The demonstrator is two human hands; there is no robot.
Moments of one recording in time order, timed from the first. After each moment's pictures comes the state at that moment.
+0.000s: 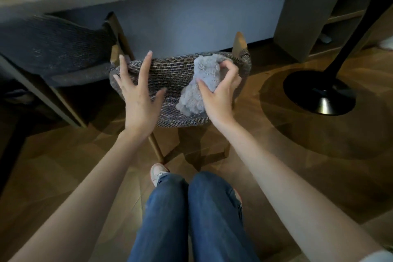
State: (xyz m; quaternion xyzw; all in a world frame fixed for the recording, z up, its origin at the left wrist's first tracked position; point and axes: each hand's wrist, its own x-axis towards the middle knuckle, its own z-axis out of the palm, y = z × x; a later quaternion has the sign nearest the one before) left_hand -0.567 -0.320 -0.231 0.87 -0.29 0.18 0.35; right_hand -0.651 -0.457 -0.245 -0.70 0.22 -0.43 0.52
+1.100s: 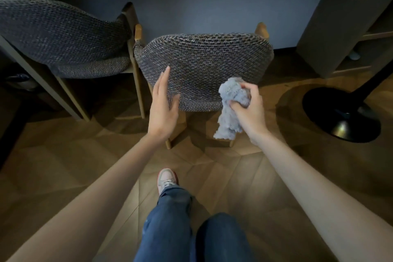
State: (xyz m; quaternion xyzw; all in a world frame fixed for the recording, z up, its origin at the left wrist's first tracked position) left_hand -0.470 -0.355 -0.290 0.81 -0.29 0.08 0.50; right_hand -0.576 -0.531 -0.290 -0.76 0.28 -0.27 0.52
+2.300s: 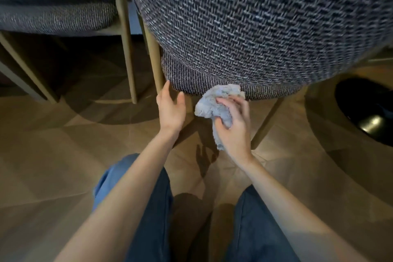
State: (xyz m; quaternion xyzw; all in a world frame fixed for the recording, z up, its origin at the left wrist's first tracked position) left_hand -0.305 -0.383 -0.524 0.79 -0.04 -0.08 0.61; right_hand -0.417 -0.491 -0.540 -0.85 0.14 -0.36 0.36
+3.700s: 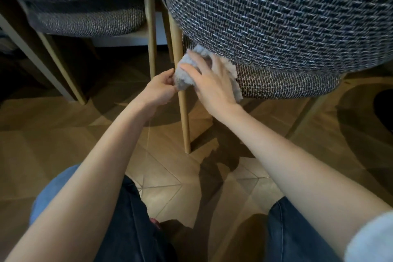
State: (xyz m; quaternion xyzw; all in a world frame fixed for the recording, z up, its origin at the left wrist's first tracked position) left_hand -0.270 -0.314 -0.482 0.83 -0.14 -0.19 0.51; right_hand -0.308 -0.460 -0.515 -0.96 -0.02 -0.27 -0.02
